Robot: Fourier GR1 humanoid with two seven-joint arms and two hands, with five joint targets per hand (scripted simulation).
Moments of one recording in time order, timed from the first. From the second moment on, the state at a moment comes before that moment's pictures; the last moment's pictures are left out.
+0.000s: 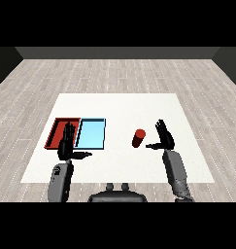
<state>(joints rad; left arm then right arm) -0.02 0.04 0.06 -1.60 0.10 -0.07 -0.40 -0.29 -0.15 -0.17 -1.09 -0.17 0.26 -0.37</state>
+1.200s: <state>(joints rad) -0.03 0.05 0.07 -1.61 0.10 -0.06 -0.38 -0.42 -0.07 -0.14 -0.79 -0.16 0.24 -0.48</state>
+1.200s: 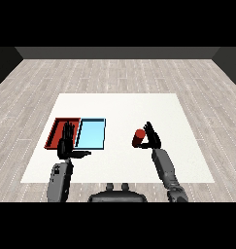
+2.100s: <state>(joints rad) -0.02 0.04 0.06 -1.61 0.09 -0.06 -0.41 -0.57 -0.04 -0.15 -0.57 -0.16 0.25 -0.54</state>
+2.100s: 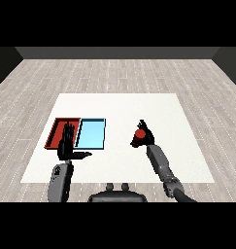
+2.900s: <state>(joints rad) -0.03 0.04 0.06 -1.62 0.08 -0.04 -0.40 -0.63 -0.02 -0.10 -0.48 -0.16 0.00 -0.54</state>
